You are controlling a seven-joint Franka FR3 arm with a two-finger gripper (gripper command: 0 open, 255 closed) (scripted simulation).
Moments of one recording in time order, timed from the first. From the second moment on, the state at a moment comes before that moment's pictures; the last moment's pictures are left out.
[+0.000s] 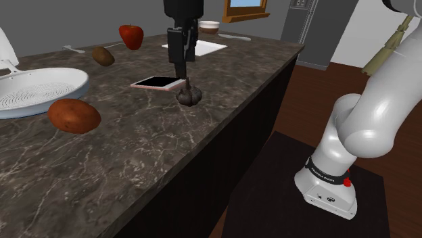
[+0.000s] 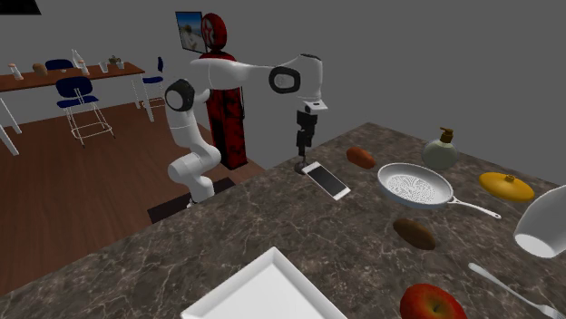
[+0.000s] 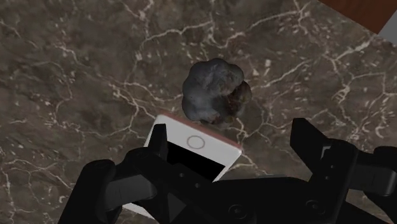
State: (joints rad) arm 0.21 -0.17 0.44 -1.74 -0.03 1.60 0.13
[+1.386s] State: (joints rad) arm 0.21 -0.16 0.44 -1.69 -0.03 1.56 0.13
